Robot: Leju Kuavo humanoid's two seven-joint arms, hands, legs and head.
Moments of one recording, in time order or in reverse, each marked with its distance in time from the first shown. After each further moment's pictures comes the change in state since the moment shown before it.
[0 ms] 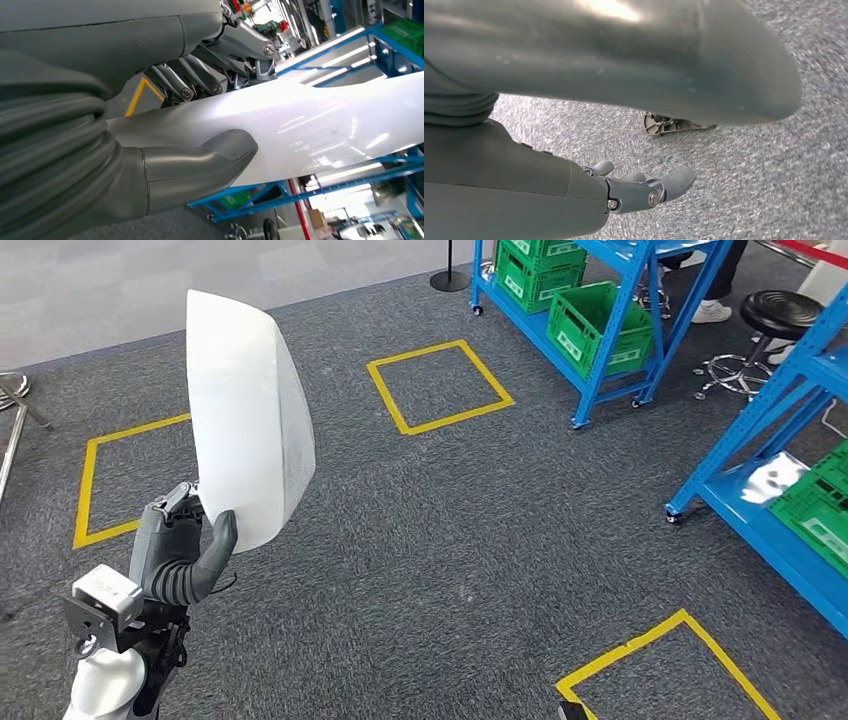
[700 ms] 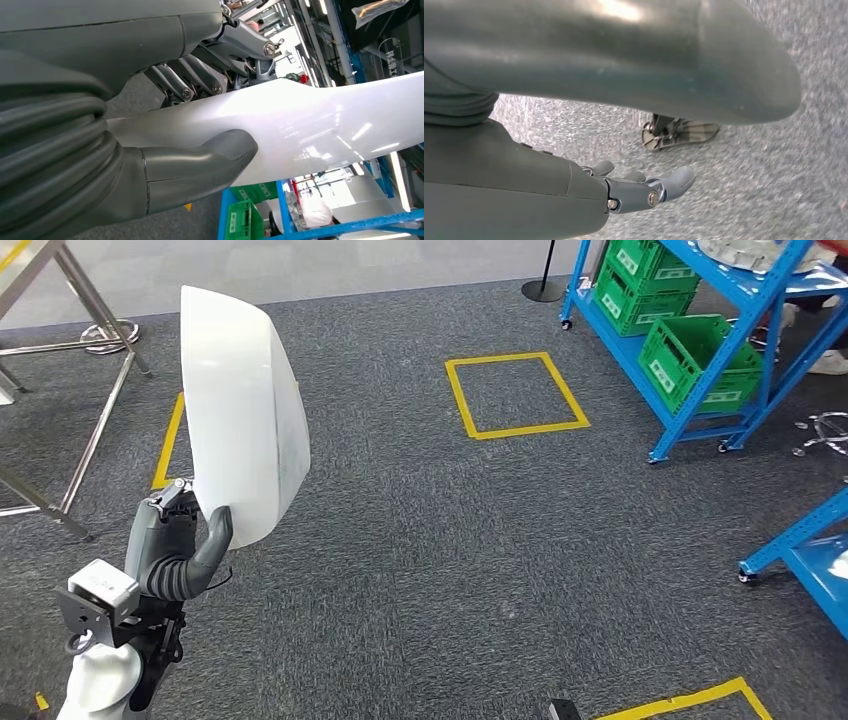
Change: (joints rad) left arm -0.006 -0.002 0.016 0.001 -0.002 -0.005 0.001; right arm -0.006 0.004 0.000 0.000 0.009 0.002 0.001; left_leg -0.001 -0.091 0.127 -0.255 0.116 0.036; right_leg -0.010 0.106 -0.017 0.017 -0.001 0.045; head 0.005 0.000
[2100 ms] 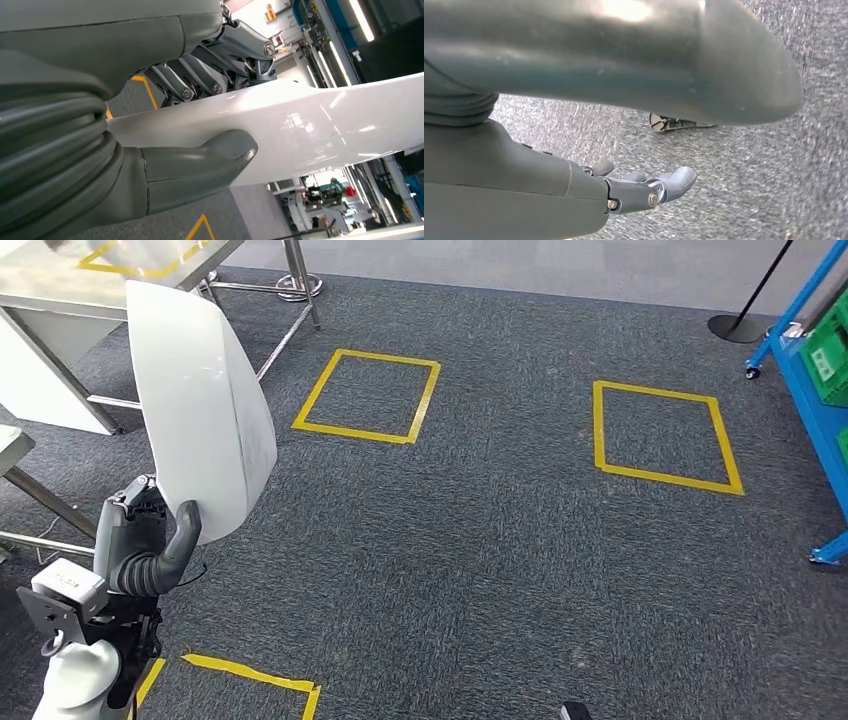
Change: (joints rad) left arm -0.022 0.076 0.020 0.032 0.059 0.064 -0.045; right arm 0.006 -0.026 0.001 0.000 -0.005 0.019 0.019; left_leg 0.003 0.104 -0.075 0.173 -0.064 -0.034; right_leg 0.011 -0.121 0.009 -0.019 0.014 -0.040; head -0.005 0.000
